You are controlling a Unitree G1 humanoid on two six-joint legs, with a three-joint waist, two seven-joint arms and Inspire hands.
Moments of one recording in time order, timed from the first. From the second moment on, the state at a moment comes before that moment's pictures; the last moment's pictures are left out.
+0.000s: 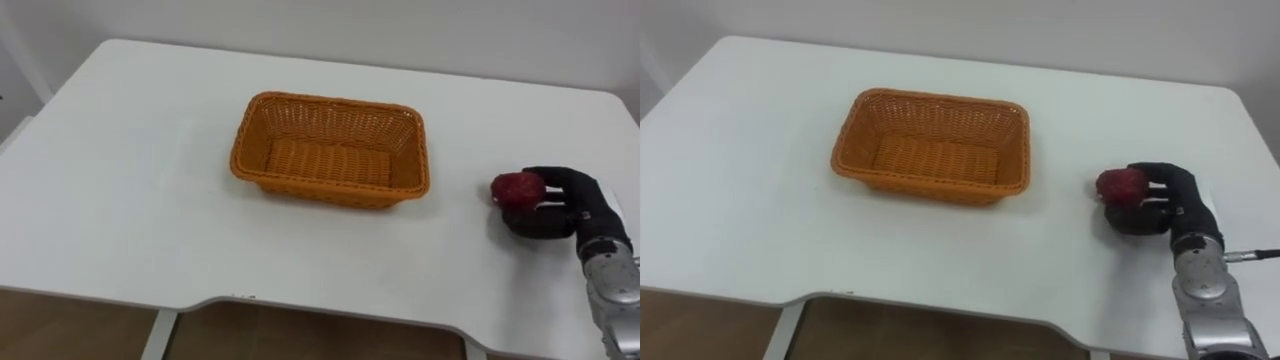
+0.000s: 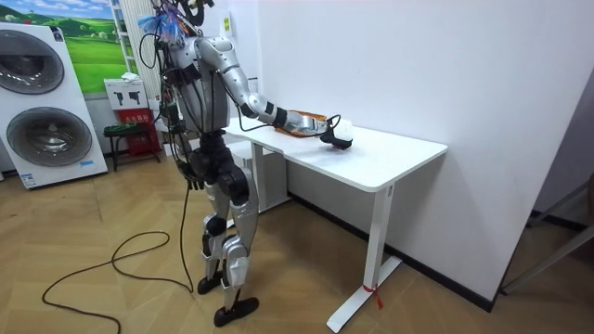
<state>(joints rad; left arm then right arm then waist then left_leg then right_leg) 0.27 0.24 0.15 1.03 0.36 0.04 -0.01 -0.13 -0.47 -0.11 0.70 -0.09 -0.11 -0.09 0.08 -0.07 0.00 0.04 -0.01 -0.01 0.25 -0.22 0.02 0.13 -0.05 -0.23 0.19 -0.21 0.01</state>
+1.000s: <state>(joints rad) 0.27 0.24 0.15 1.04 0.36 0.02 0.04 -0.08 -0.41 -0.08 -0.01 -0.08 -0.10 -0.14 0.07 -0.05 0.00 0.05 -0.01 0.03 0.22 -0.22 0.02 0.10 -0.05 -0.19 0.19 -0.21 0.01</state>
